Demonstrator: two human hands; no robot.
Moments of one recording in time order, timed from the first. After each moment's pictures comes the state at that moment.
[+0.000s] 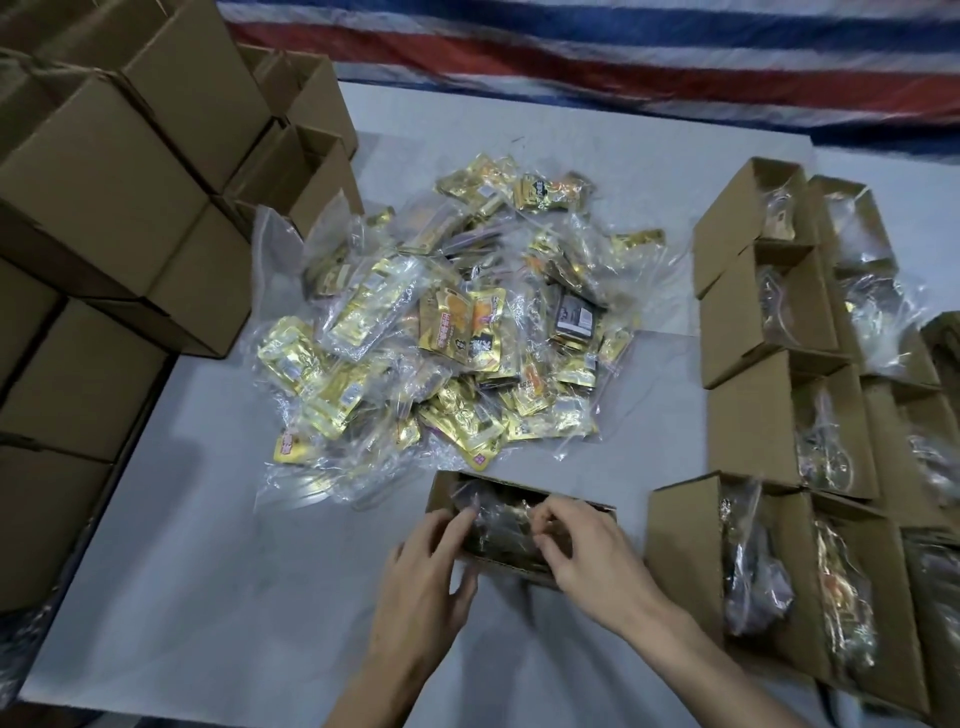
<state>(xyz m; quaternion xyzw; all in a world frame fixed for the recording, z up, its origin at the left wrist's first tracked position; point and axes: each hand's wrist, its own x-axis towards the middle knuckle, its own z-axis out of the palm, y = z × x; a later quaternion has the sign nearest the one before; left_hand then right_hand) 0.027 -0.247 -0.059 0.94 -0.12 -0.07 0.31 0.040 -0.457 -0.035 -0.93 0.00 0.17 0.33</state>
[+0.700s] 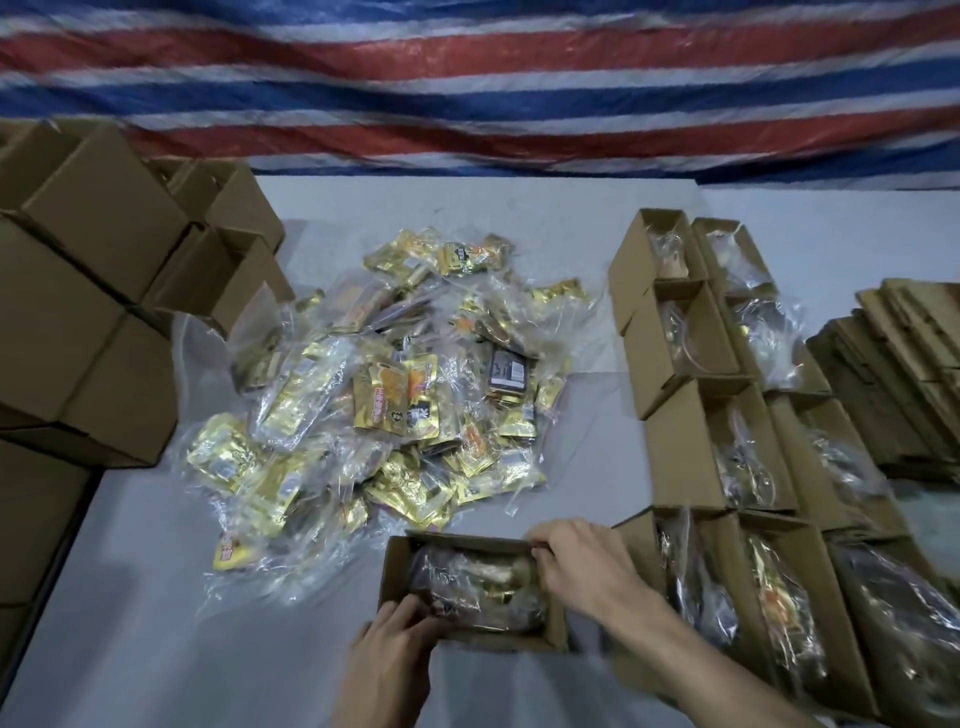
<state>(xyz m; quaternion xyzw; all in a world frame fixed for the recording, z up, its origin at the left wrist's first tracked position) 0.052 -0.265 -0.049 0.95 -0.21 -0.10 0.21 0.080 -0.503 -0.023 -0.96 0.04 0.22 0.14</state>
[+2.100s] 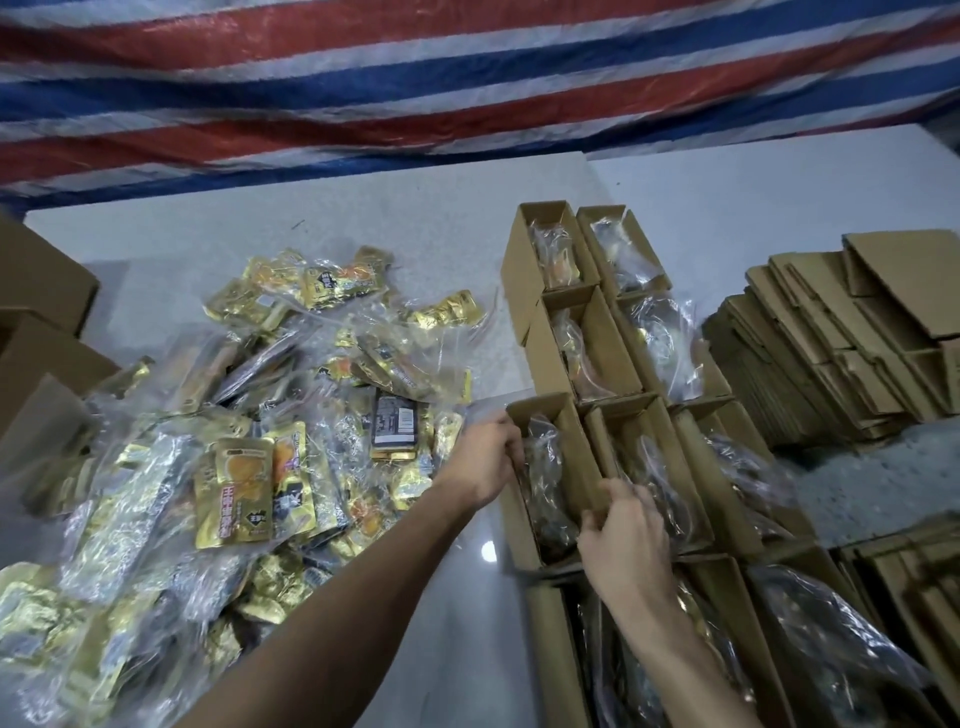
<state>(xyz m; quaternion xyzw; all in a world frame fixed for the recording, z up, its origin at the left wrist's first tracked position) 0.273 -0.543 -0.053 0.84 -0.31 -0.24 0.36 0.121 -0.634 -0.002 -0.88 0.43 0.03 0.22</state>
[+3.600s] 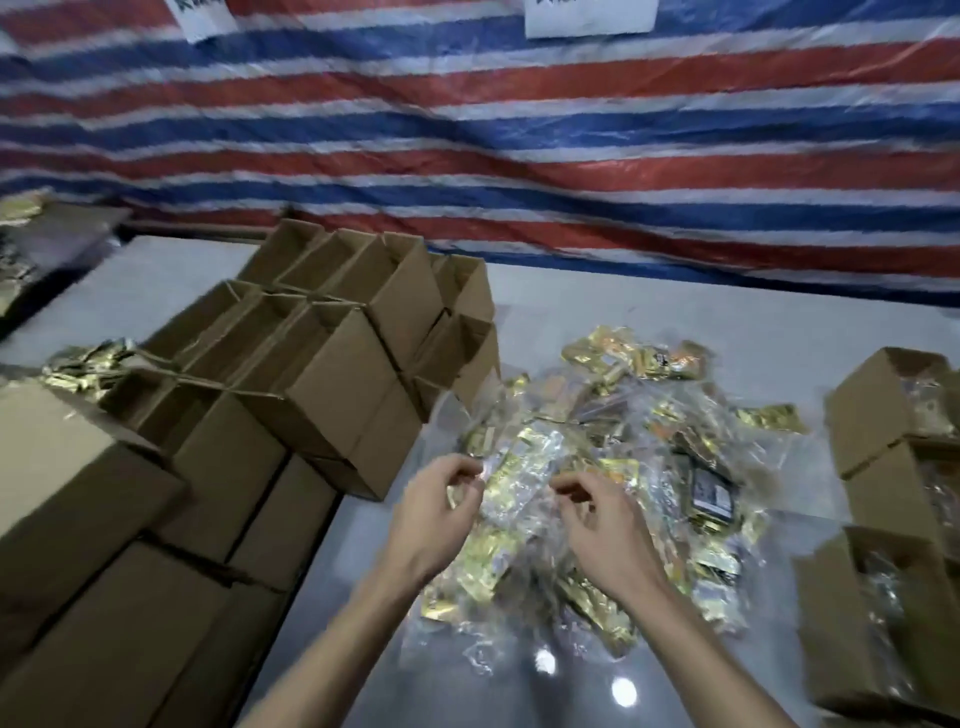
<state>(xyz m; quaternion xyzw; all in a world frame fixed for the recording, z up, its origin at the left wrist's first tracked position) 0.244 -0.110 0.069 0.91 0.00 0.02 0.42 0.233 -0.319 0.066 -0.89 0.00 0.04 0.46</state>
